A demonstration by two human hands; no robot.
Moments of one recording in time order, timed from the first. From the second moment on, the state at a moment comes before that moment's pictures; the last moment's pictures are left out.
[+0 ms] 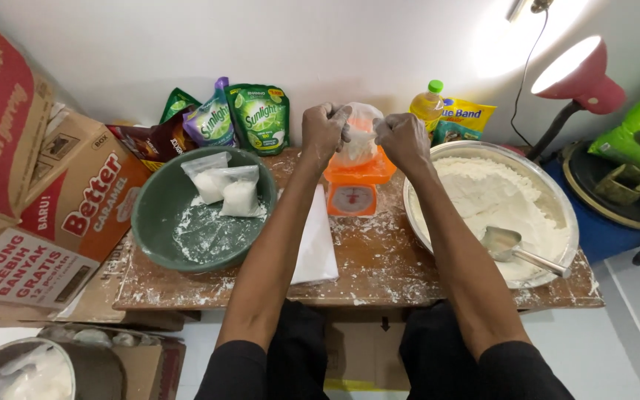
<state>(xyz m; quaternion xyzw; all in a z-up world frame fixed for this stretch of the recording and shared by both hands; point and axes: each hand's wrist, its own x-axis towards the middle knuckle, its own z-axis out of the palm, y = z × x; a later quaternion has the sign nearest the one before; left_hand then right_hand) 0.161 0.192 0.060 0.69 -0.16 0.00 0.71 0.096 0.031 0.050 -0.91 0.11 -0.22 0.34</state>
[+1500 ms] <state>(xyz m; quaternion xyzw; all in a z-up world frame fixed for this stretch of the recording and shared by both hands) 0.072 0.274 0.016 0.60 -0.02 -0.03 0.80 -0.013 0.025 -0.014 -0.84 0.20 -0.31 0.40</state>
